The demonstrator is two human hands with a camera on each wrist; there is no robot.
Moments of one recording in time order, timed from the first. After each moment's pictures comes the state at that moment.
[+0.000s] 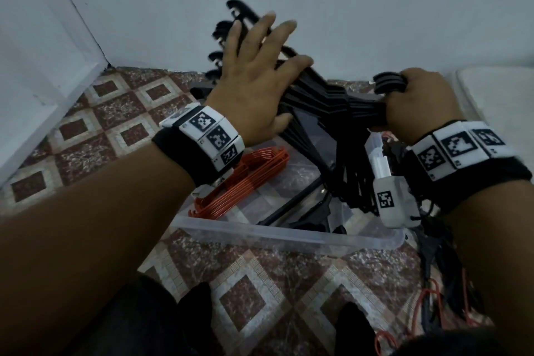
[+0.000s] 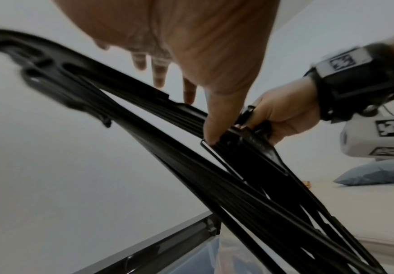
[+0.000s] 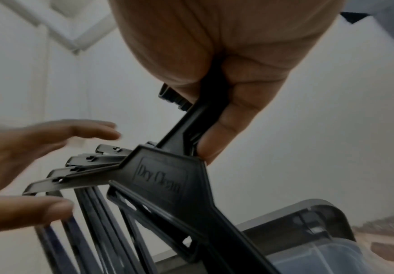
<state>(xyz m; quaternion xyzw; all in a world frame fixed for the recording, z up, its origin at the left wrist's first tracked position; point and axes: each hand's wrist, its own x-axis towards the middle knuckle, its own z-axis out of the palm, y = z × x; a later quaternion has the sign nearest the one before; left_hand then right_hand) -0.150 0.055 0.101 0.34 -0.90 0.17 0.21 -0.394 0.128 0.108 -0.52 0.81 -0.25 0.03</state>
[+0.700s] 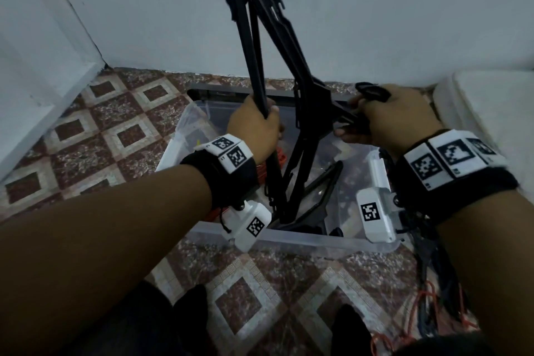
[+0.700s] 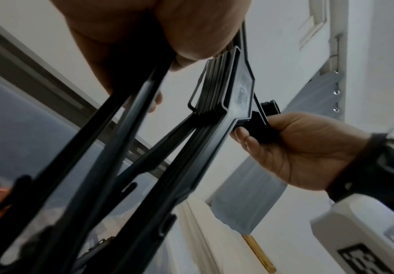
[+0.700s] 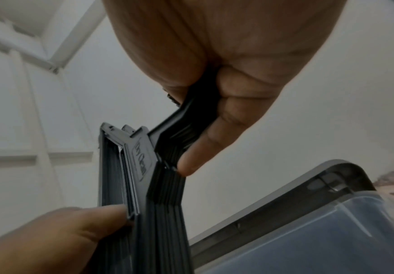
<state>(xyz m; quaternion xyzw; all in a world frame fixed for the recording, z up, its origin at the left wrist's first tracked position) -0.175 0.053 0.033 0.55 -0.66 -0.37 0.36 -0.366 0.131 0.097 -0.35 0.68 -0.52 0.38</state>
